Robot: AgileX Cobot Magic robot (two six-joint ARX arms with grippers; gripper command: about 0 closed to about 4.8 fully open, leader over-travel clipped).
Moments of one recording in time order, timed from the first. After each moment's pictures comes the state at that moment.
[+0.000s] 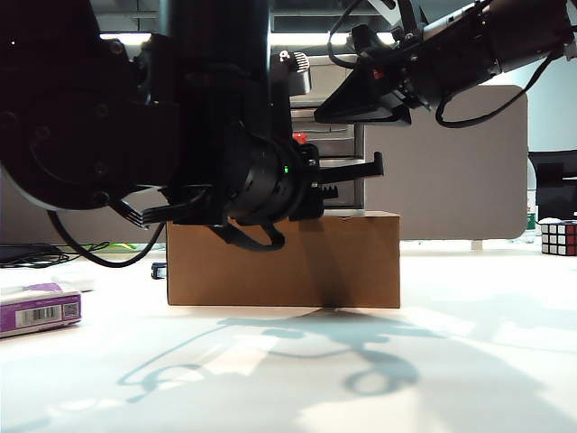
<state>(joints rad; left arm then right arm) -0.96 1.94 0.71 1.23 -0.70 -0.08 0.43 1.43 0.79 0.41 -0.47 -0.07</state>
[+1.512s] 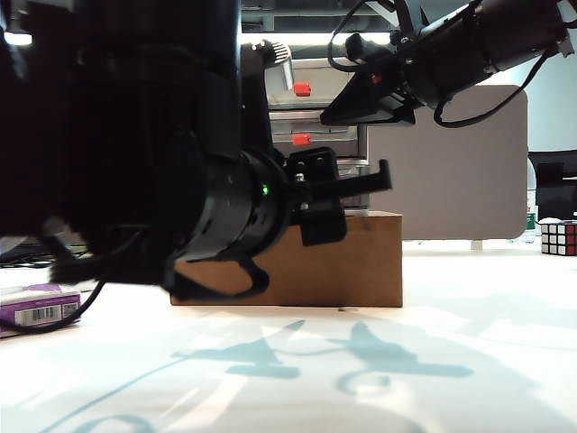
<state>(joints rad) -1.14 1.93 0.53 1.40 -0.90 -0.15 0.43 1.44 0.80 0.41 -0.37 -0.07</state>
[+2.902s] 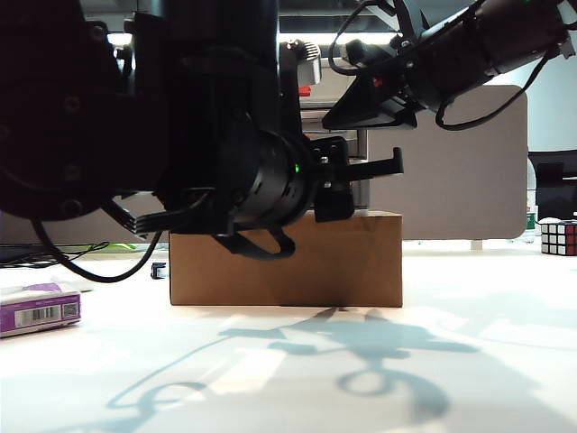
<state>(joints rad) -1.05 1.93 0.67 1.29 -0.79 -0.08 0.43 1.44 0.80 0.40 -0.37 -0.07</state>
